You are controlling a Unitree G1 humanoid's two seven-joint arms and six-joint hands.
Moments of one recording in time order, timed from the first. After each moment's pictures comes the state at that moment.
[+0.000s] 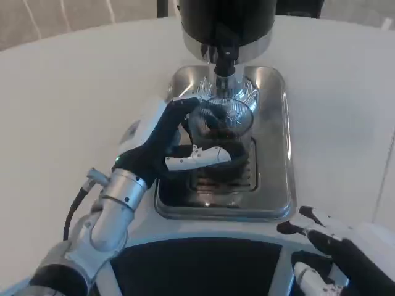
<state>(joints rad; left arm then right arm) -0.91 0.30 -0.24 1.17 0.40 -0.79 0.29 0.29 0.06 -0.15 -1.03 -0.89 0.09 0.96</state>
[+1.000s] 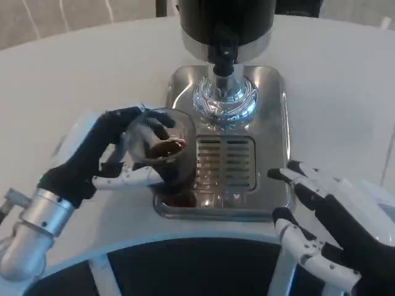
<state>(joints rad) -0.67 0.50 -0.04 0.95 0.23 -1.02 -0.01 0.08 0.06 -0.03 -1.03 -1.07 0.15 0.97</state>
